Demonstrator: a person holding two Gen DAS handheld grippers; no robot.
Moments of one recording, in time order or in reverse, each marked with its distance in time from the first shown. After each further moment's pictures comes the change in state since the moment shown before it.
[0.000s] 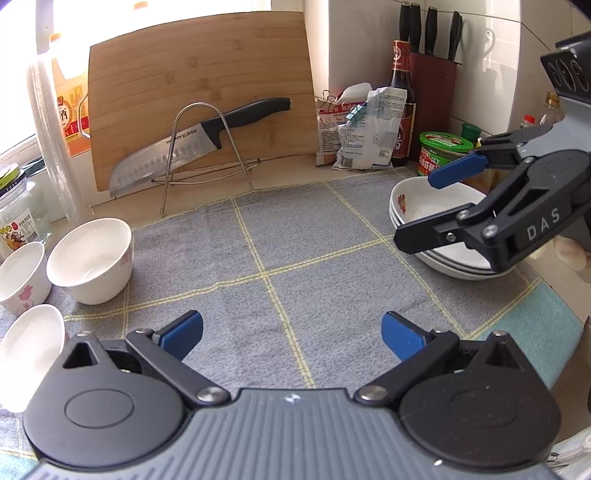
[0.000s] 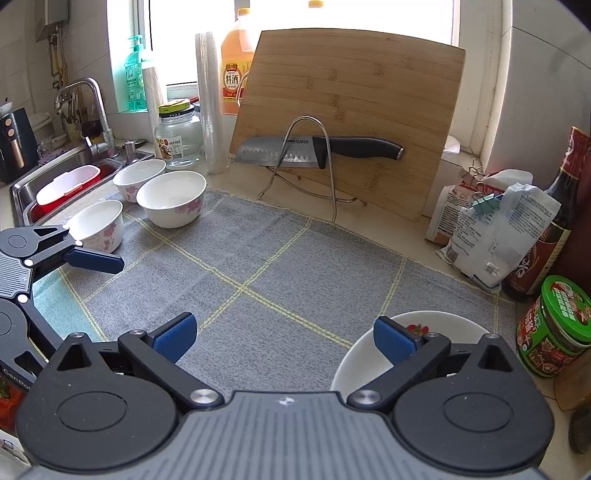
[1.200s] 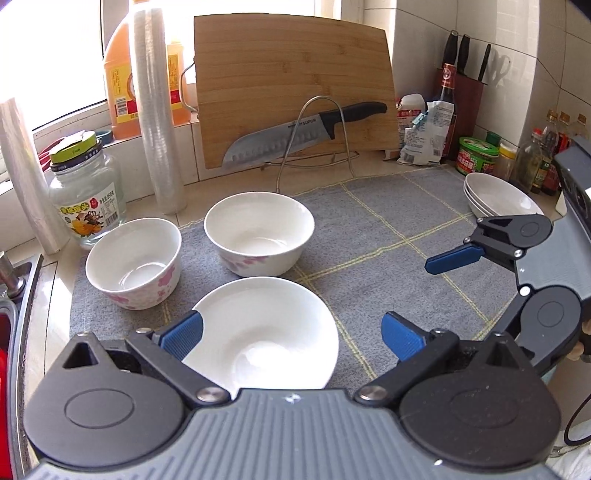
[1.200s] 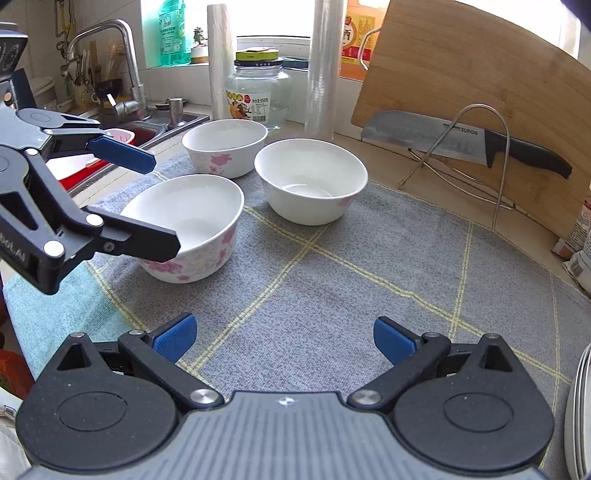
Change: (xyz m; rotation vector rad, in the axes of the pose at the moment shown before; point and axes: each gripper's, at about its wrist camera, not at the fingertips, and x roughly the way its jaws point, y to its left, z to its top) left arm -0.038 0.206 -0.028 0.025 0.008 -0.087; right arm 0.109 0.200 0.038 -0.034 0.088 -0.007
